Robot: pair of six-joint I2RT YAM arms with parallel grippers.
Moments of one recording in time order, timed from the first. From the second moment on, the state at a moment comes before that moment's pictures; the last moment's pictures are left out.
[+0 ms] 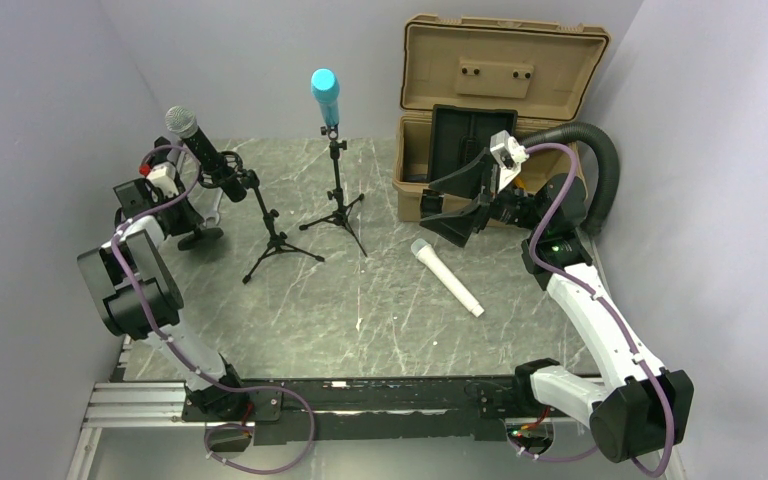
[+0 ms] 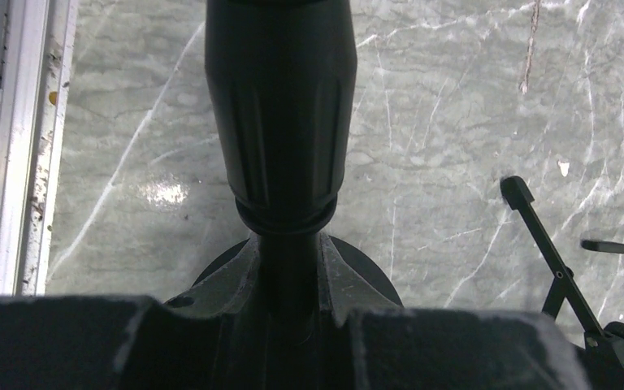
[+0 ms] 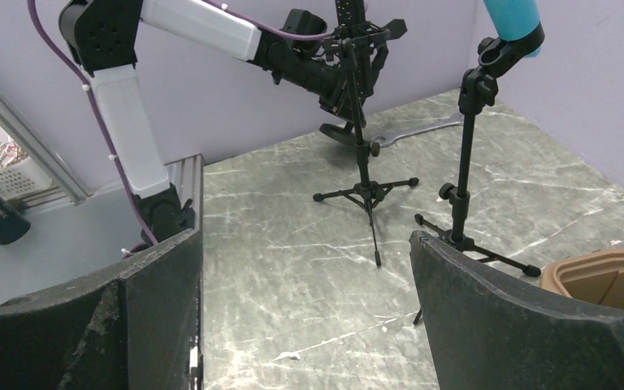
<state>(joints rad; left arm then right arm) 0.49 1.77 1.09 -0.06 0.45 0.05 0.24 1.07 0.92 0.41 -1.07 0.40</state>
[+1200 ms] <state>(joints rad) 0.47 1.56 0.89 0.07 0.45 0.07 0.23 1.04 0.90 0.41 -1.07 0.40</state>
